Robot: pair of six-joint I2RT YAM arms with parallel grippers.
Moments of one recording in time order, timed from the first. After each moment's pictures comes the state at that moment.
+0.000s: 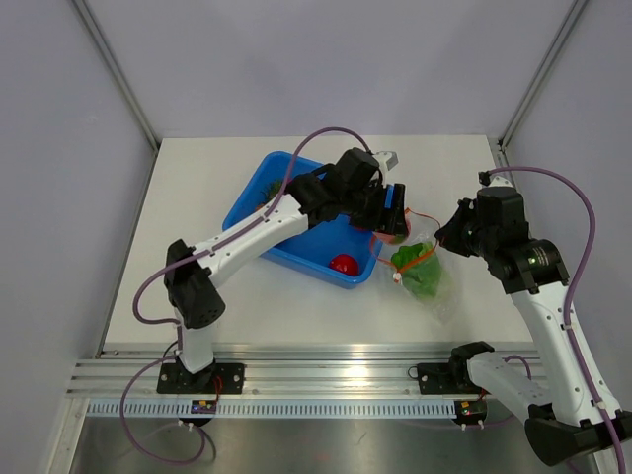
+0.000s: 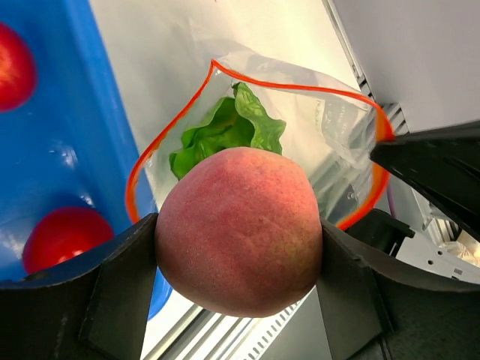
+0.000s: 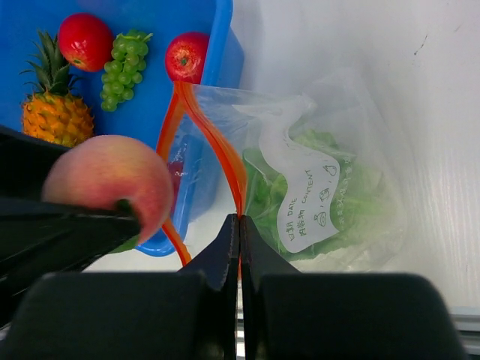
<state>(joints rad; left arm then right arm) -0.91 1.85 1.90 -0.72 0.21 -0.57 0.25 0.92 1.20 -0.94 0.04 0.55</state>
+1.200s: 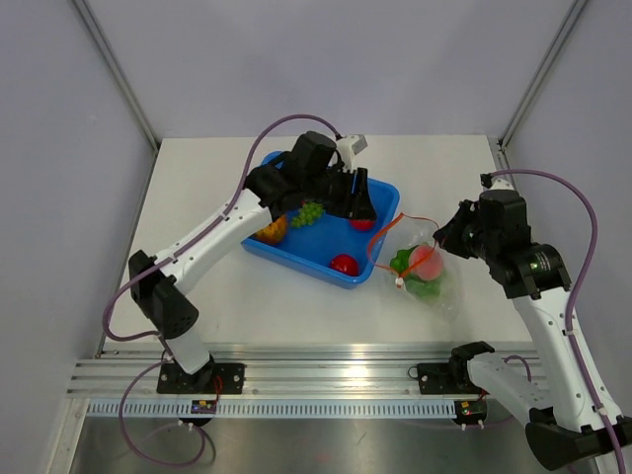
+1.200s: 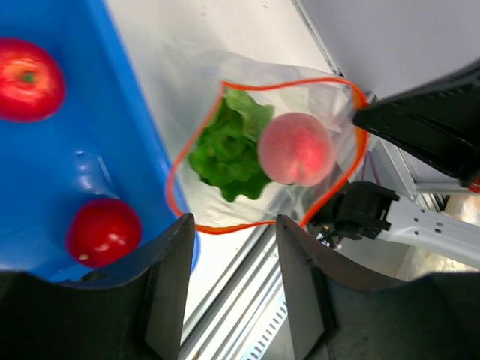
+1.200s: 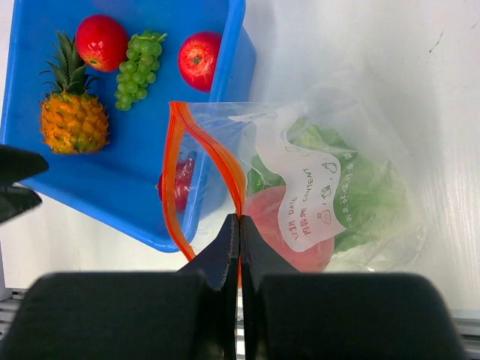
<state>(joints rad) -0.80 1.72 1.79 -0.68 0.38 -0.47 0.25 0.90 1.18 -0.92 0.01 0.57</state>
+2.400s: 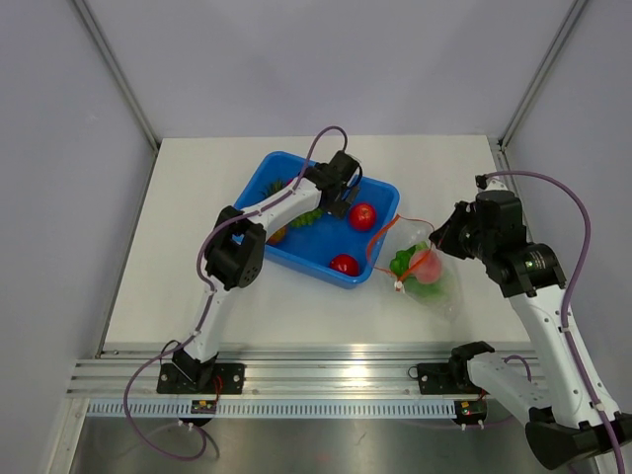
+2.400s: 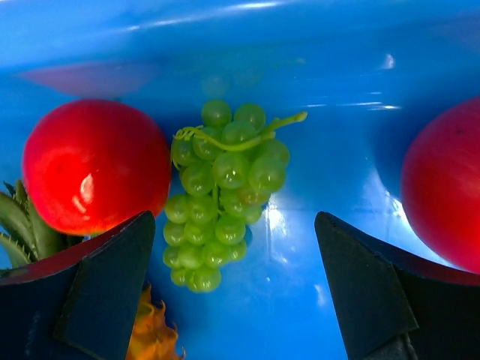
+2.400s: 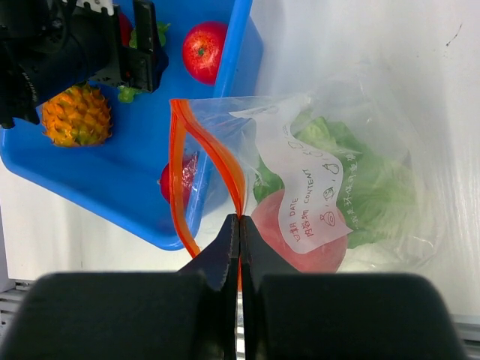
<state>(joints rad) -0.67 2.29 1.99 -0.70 -0.35 -0.04 0.25 0.90 1.15 -0.90 -0.02 0.56</state>
